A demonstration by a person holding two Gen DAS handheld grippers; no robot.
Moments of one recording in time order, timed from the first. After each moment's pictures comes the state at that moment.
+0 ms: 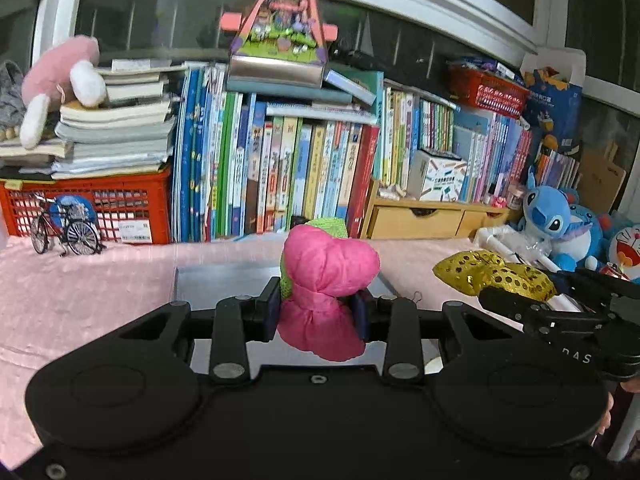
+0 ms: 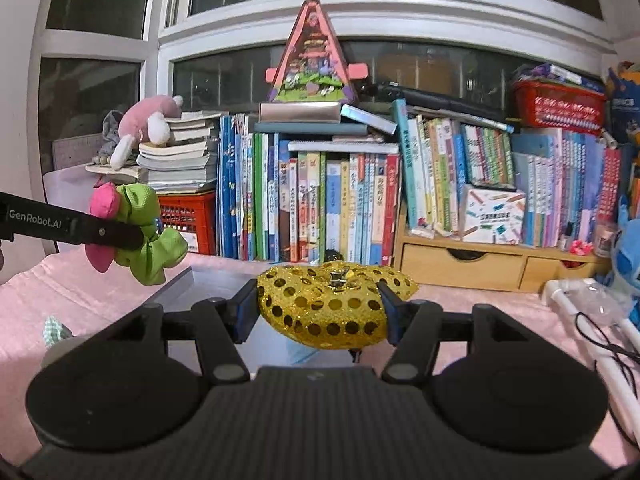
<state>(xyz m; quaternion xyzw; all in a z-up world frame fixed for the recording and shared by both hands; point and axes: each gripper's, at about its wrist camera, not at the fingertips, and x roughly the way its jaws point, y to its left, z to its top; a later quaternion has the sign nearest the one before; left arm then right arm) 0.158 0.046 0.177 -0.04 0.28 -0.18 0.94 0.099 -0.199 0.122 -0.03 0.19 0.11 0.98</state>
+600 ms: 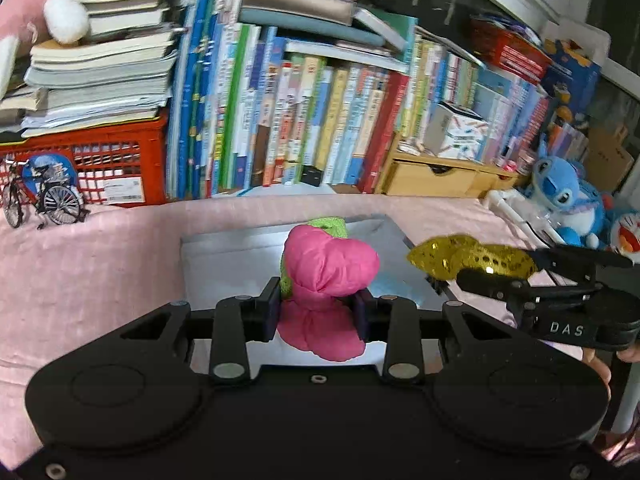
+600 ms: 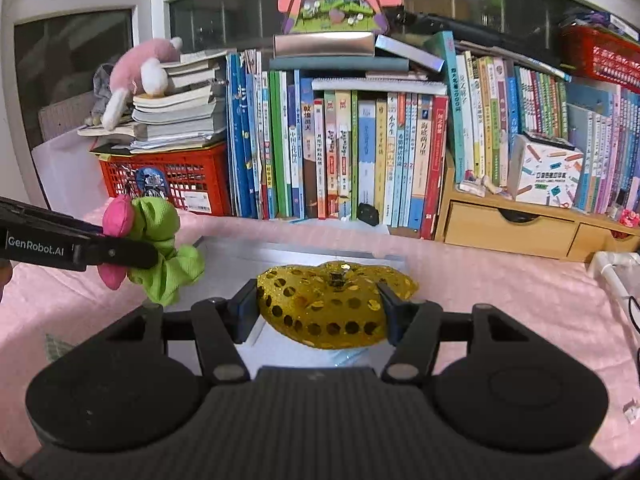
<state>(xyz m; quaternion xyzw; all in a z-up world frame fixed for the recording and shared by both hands) 0.248 0.083 0.152 -0.05 0.37 -0.20 0.91 0.185 -0.154 0.115 -0.01 0.30 0.12 0.95</state>
